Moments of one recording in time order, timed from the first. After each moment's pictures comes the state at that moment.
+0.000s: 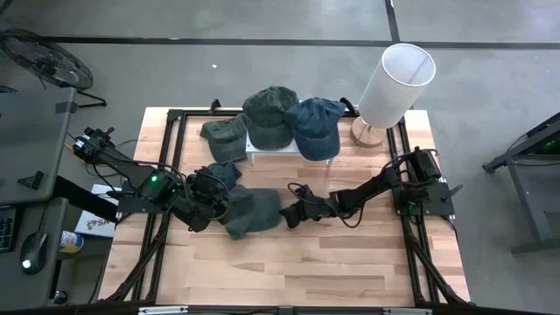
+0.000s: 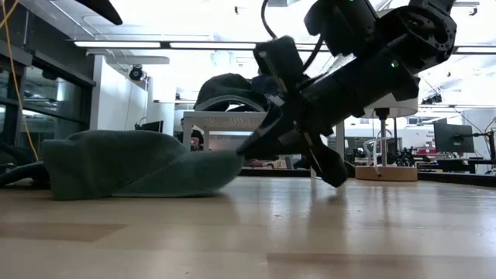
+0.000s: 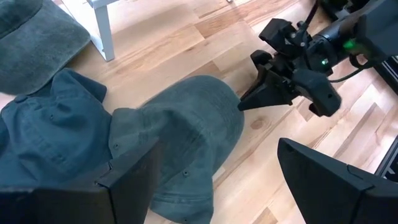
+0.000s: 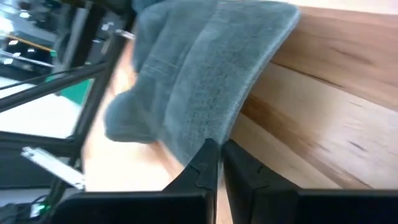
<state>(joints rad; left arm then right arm) -0.54 1.24 1.28 -1.11 -0.61 -1.39 0.22 1.91 0.81 0.60 0.23 1.21</state>
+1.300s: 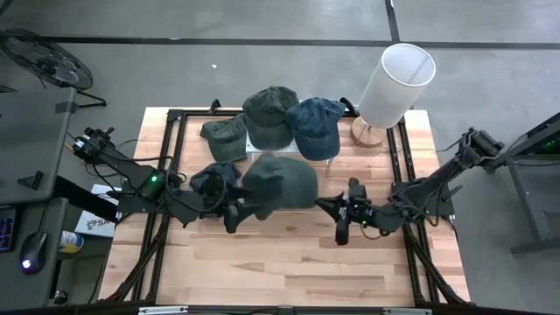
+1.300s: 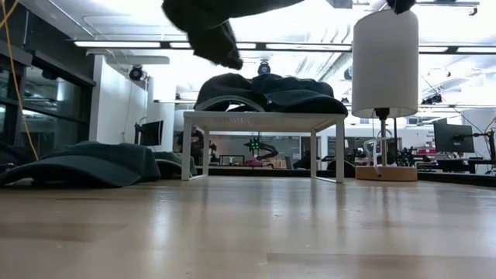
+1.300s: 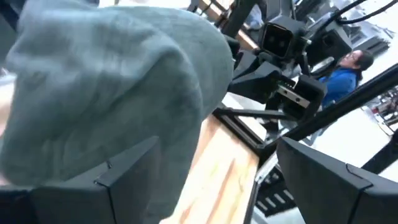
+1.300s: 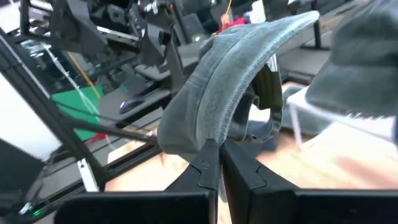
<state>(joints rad) -0.54 1.24 1.28 -0.42 -0.71 -0.96 0.61 1.22 0.80 0.26 0.91 0.54</state>
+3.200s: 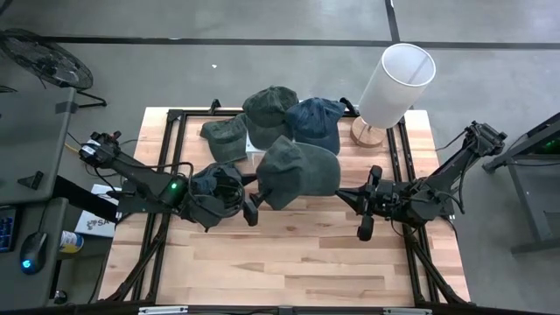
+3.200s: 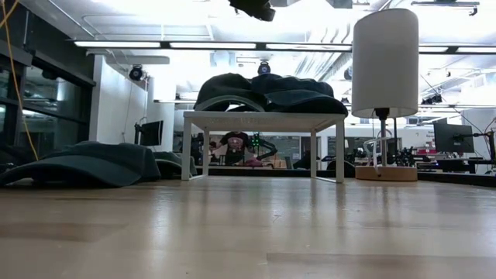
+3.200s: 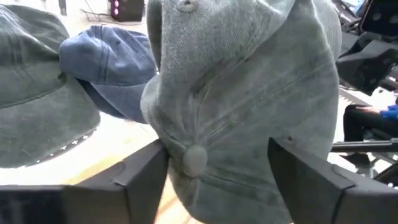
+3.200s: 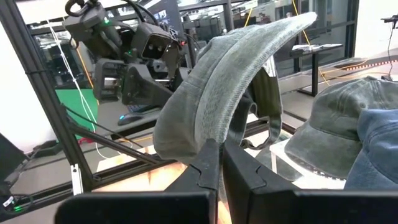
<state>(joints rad) -0.50 1.35 1.28 -0.35 -0.97 -0.75 0.71 1.04 0.80 0.26 1.01 0.21</state>
